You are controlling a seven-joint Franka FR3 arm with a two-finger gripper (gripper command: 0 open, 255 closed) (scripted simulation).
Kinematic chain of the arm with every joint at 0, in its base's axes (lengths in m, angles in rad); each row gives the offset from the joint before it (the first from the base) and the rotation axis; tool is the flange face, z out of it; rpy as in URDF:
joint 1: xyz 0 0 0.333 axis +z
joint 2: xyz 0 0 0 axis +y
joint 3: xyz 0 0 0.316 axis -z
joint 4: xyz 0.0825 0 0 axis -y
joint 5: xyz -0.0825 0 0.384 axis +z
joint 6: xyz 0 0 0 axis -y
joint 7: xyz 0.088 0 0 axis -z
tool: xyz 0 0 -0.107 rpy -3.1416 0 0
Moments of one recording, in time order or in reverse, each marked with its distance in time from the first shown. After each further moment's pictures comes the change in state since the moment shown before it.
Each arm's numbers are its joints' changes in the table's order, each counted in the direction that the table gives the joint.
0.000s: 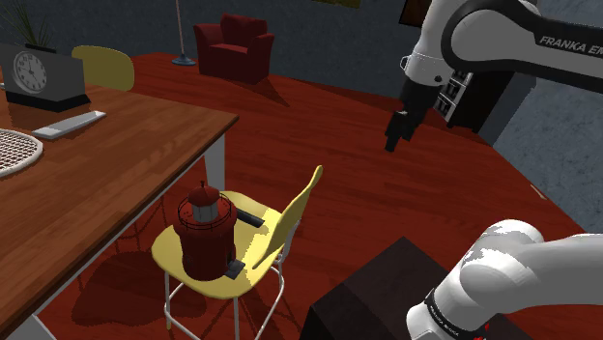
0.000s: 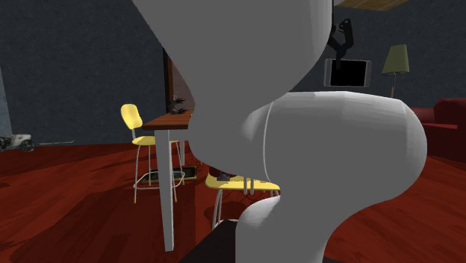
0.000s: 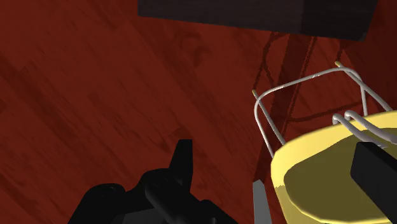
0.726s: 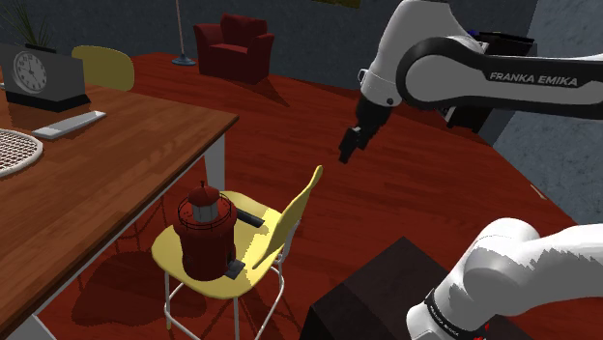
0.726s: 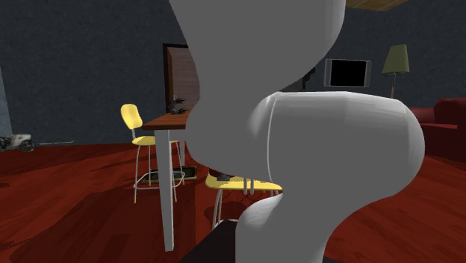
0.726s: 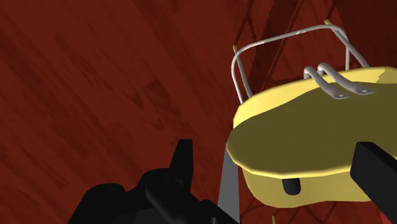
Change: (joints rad) arm 0.073 0.101 -0.119 -0.083 0.070 0.321 0.067
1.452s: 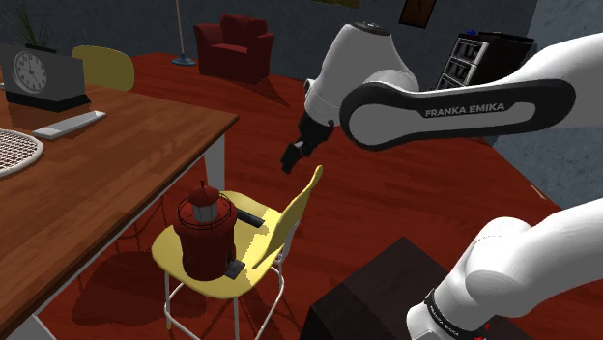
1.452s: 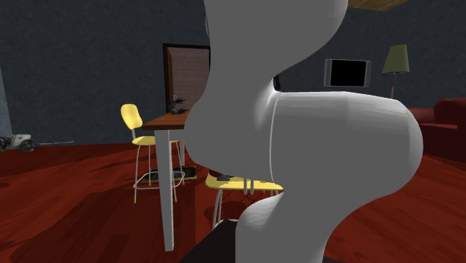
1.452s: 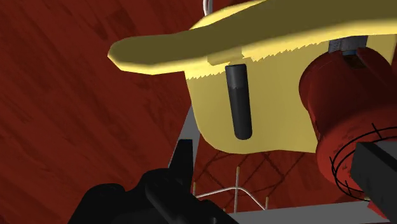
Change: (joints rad) arm 0.042 0.238 -0.176 0.041 -0.008 0.370 0.106
